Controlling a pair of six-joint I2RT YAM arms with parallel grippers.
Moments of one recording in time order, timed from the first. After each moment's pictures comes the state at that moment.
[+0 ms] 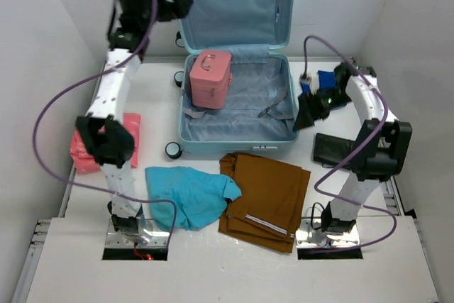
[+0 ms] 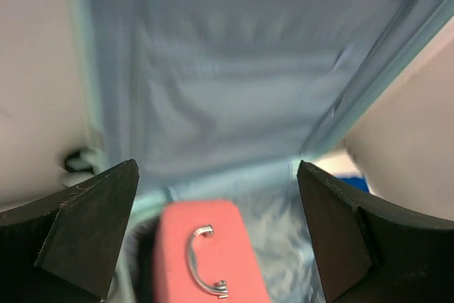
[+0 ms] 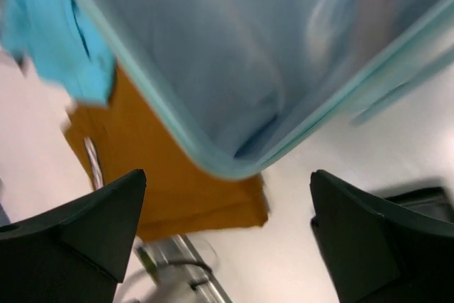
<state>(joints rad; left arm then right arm) -0.12 2.02 2.19 -0.14 0.30 -0.37 -0.12 1.83 1.56 -1.26 -0.79 -0.69</state>
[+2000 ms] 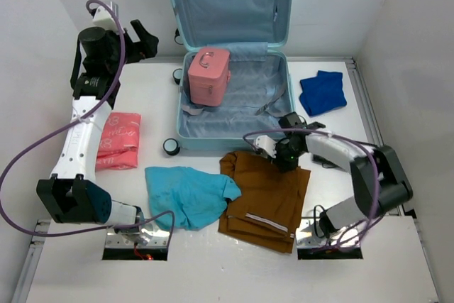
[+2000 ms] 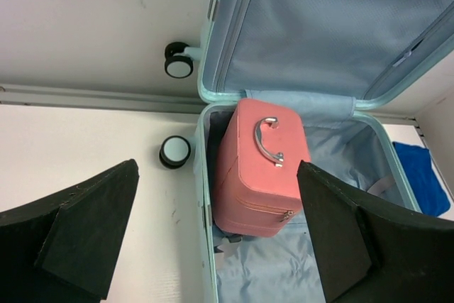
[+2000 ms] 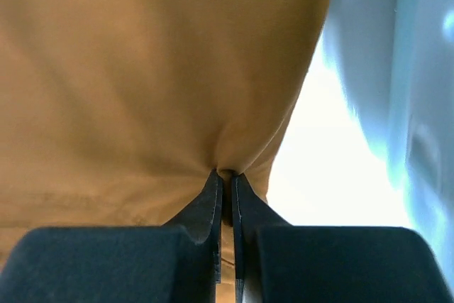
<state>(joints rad) 0.02 1.39 1.50 -0.19 0.17 -0.30 0.40 1.52 0.78 -0.67 -0.35 -0.93</state>
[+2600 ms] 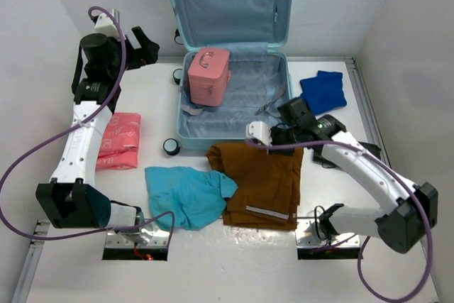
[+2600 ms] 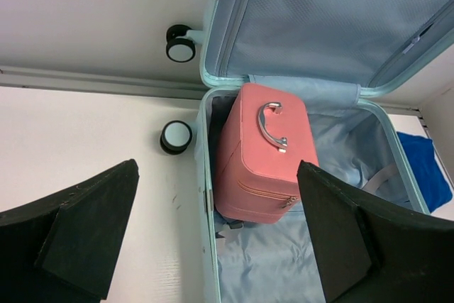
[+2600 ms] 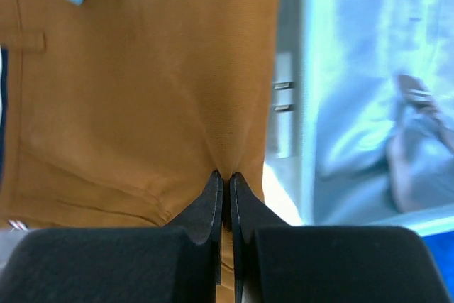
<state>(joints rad) 0.02 1.35 1.43 -0.19 0.17 -0.30 0.57 1.20 1.01 -0.86 -0.32 -0.91</state>
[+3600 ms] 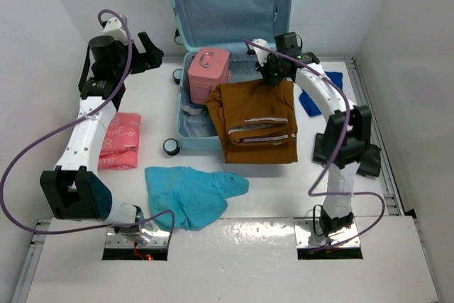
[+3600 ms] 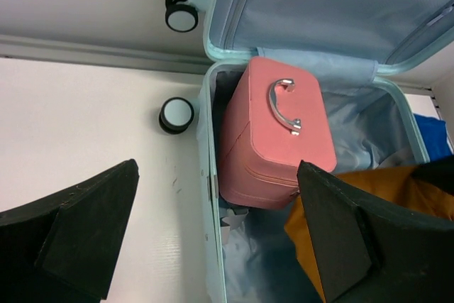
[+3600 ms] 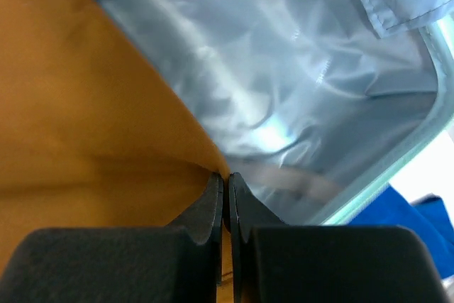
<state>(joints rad) 0.02 1.41 1.40 -0.19 0.19 -0.30 0.28 2.00 1.81 -0.64 -0.23 -0.59</state>
